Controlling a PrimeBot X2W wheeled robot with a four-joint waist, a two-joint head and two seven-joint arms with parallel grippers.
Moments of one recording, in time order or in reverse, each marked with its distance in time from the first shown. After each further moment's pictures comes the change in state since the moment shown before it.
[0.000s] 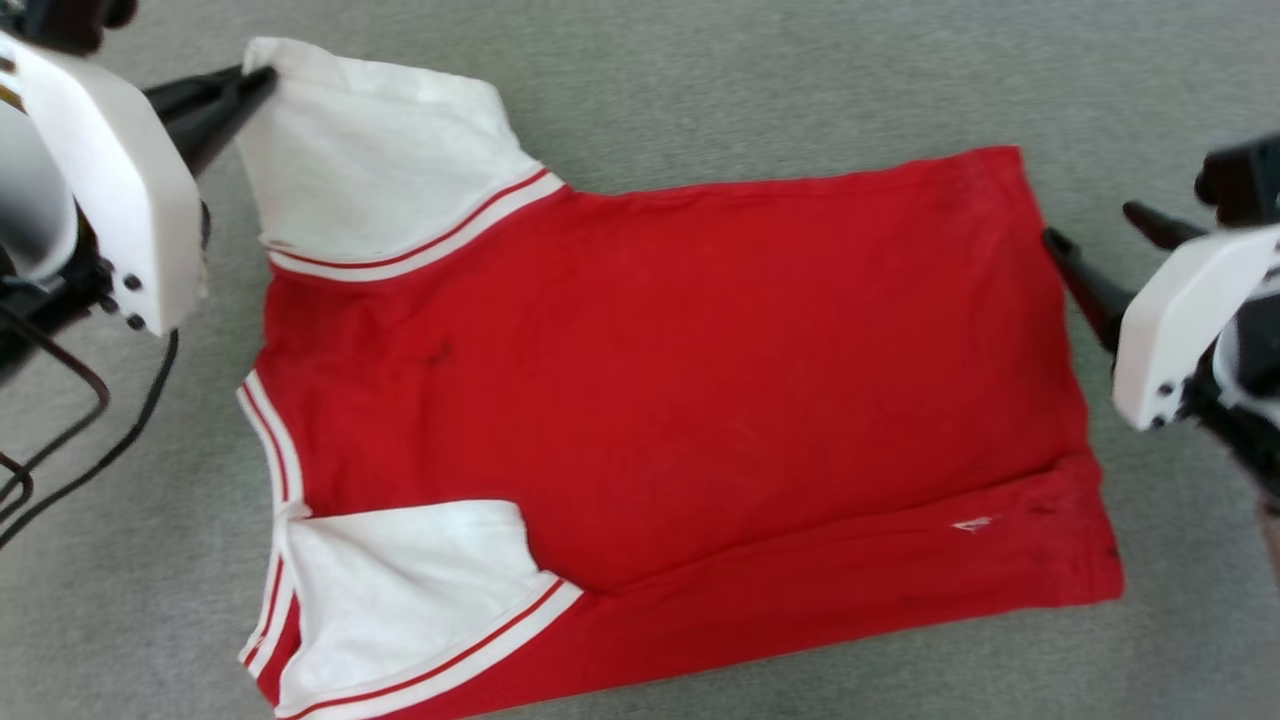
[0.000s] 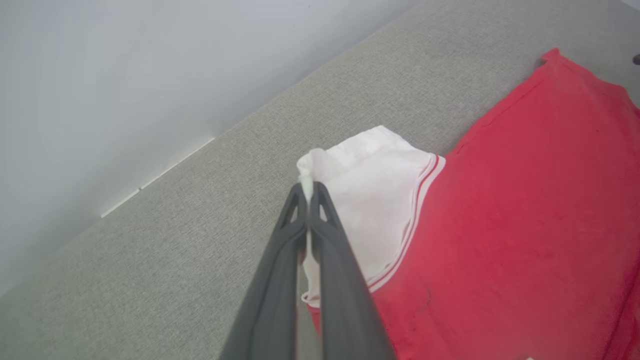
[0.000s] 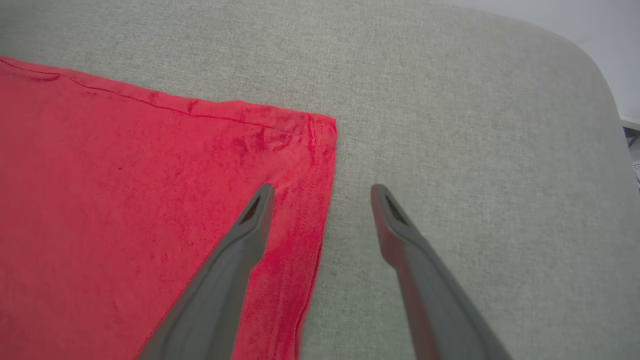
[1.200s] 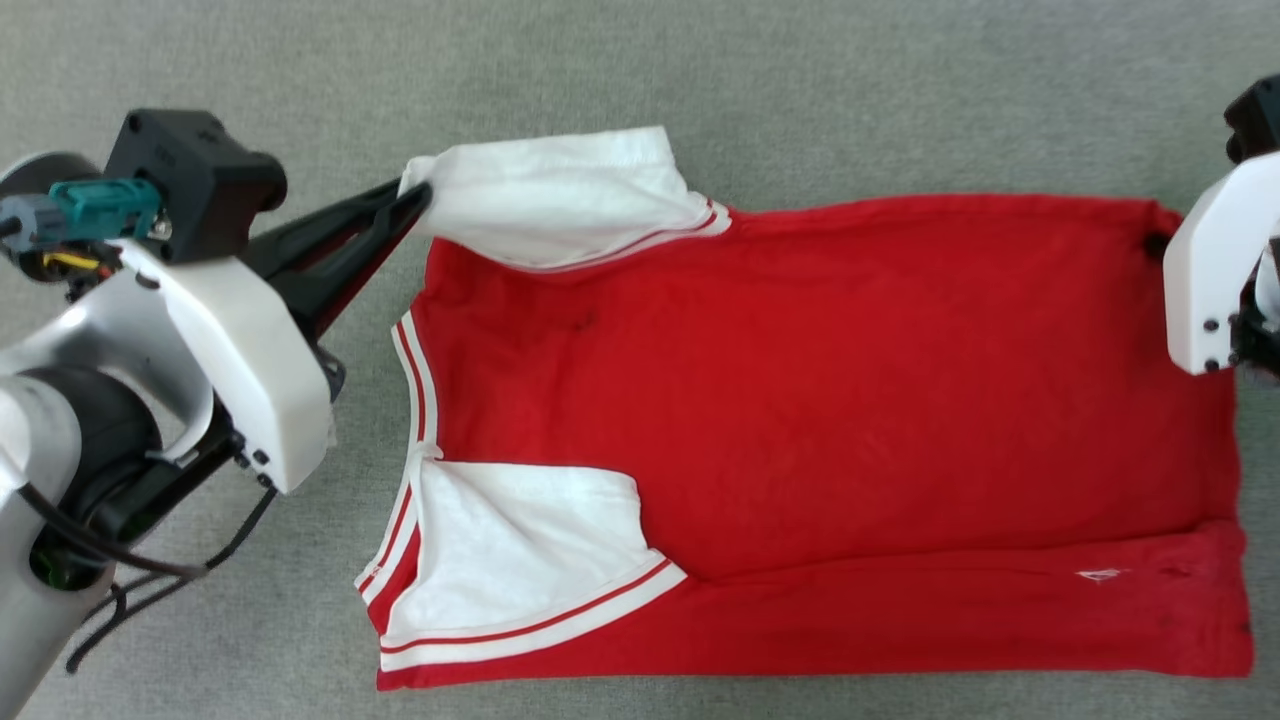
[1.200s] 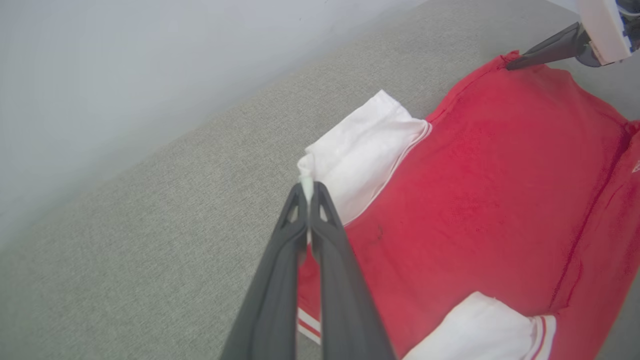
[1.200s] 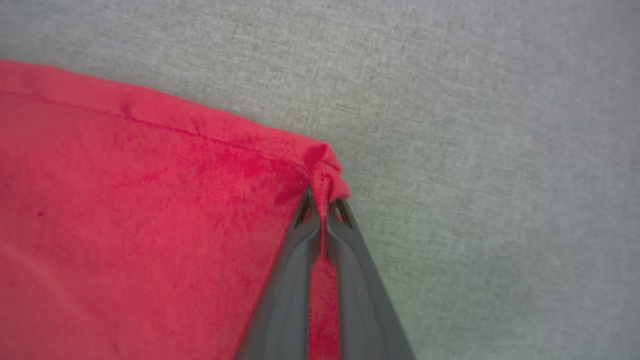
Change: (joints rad) left arm 0.211 -0.014 -0.024 -0.256 0.051 0.049 -0.207; right arm -0.216 -0.096 0.090 0.316 0.024 -0.001 0.206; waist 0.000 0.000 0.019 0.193
